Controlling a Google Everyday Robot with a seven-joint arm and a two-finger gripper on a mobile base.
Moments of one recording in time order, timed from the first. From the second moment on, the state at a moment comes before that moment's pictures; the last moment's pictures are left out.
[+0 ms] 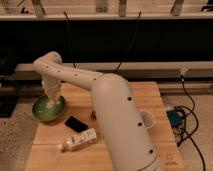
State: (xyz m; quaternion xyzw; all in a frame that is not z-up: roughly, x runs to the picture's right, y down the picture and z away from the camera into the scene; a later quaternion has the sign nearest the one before) arm -0.300 0.060 0.844 -0.24 -0.28 -0.53 0.77
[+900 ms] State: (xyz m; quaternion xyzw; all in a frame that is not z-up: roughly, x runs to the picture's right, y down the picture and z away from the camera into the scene) arm -0.313 0.085 0.864 -0.26 -0.28 -0.54 0.75
